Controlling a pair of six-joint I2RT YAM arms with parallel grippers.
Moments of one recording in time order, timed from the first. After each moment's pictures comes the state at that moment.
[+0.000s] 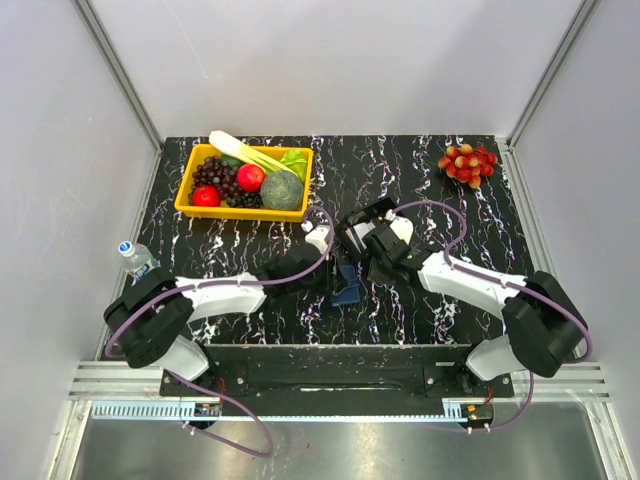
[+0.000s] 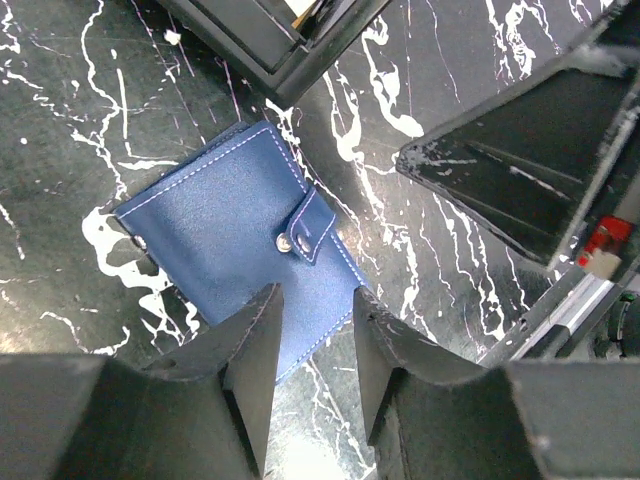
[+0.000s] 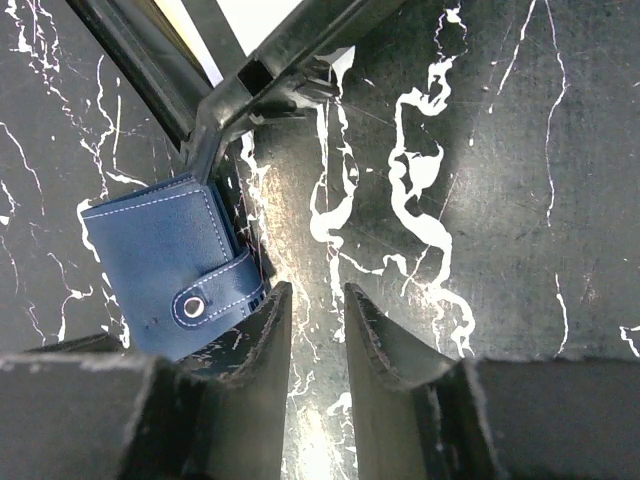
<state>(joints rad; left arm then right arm) -0.90 1.48 0.66 0.23 0.01 -0.65 0.74 1.46 0.85 -0.42 0.31 0.84</state>
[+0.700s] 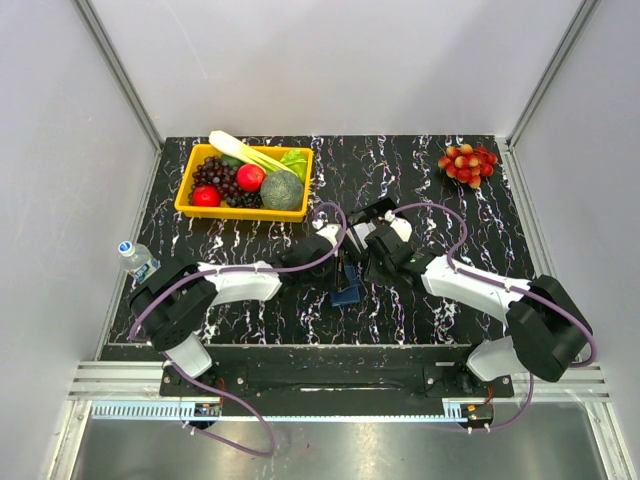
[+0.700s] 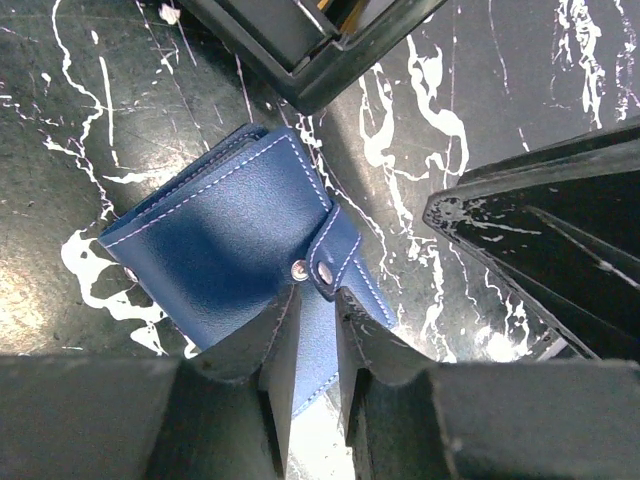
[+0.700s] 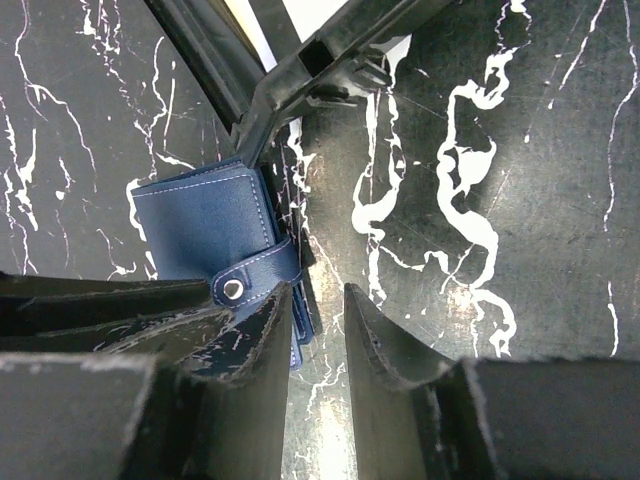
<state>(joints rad) -0.87 1.64 0.80 0.12 0.07 -0.66 0.74 1.41 0.80 -0.34 0.24 0.84</state>
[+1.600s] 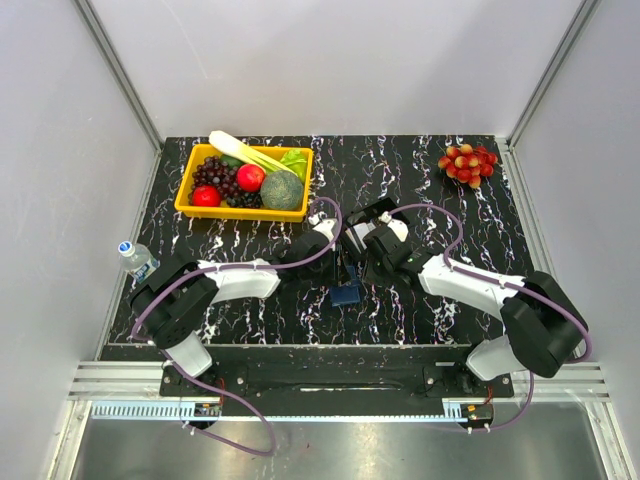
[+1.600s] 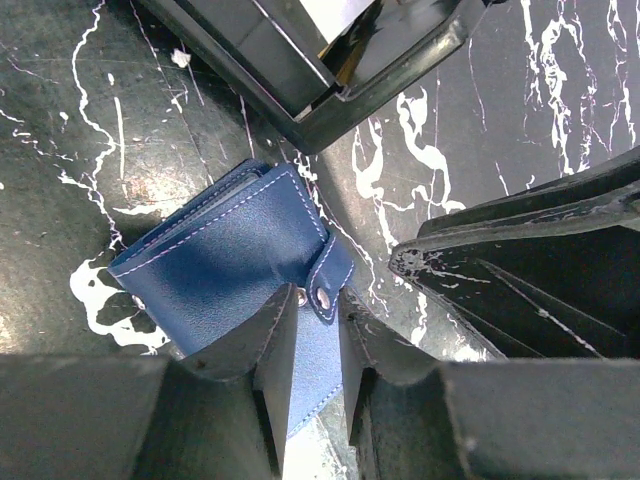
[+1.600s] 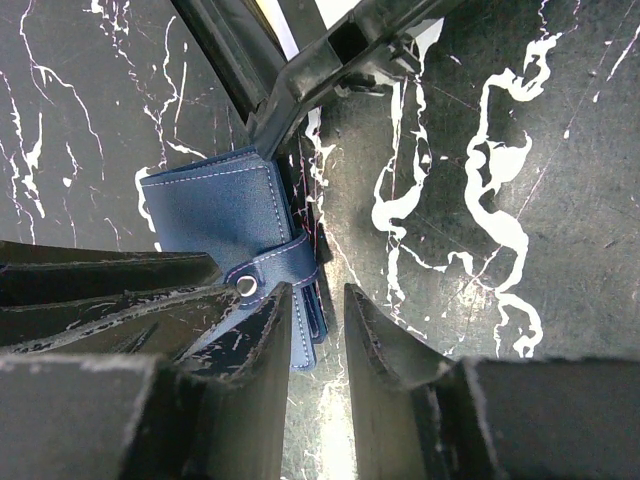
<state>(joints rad) -0.84 1.65 0.80 0.17 0.09 -0.69 0.74 1.44 0.80 -0.31 0.19 0.84</state>
